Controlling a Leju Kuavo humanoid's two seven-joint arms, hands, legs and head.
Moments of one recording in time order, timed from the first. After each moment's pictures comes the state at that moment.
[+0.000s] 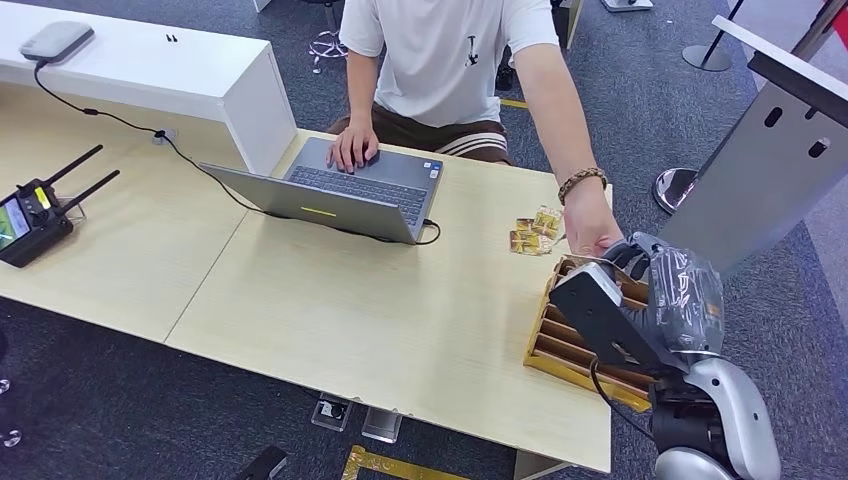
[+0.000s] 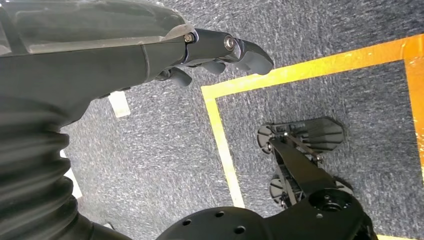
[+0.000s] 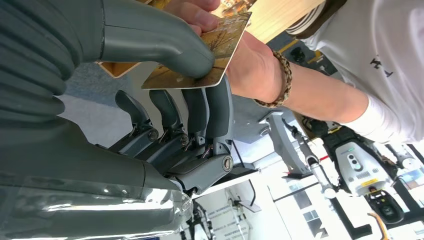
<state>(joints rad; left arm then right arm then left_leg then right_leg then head) -0.14 0.13 -1.21 -0.19 1.11 -0.06 -0.02 -0.34 -0.18 0.50 -1.86 0.85 0.16 0.47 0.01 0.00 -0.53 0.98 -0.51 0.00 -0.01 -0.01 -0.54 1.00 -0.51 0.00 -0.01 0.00</state>
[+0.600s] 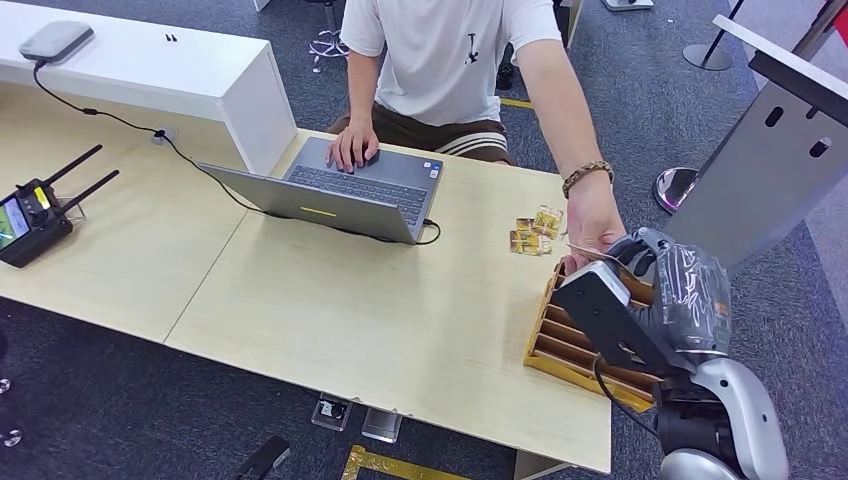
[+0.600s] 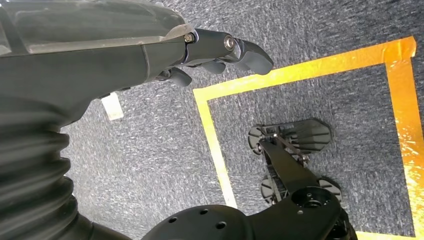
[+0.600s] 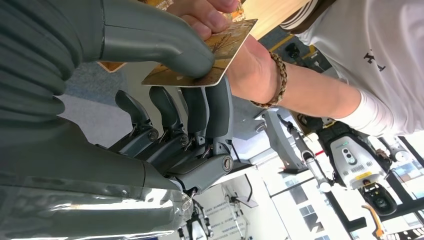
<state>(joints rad) -0.17 0.13 -1.21 -0.19 1.11 -0.06 -0.02 -0.35 -0.19 0.50 -1.88 0.84 0.15 0.46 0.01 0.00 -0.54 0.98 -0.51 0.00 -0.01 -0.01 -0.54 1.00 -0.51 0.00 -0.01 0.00</state>
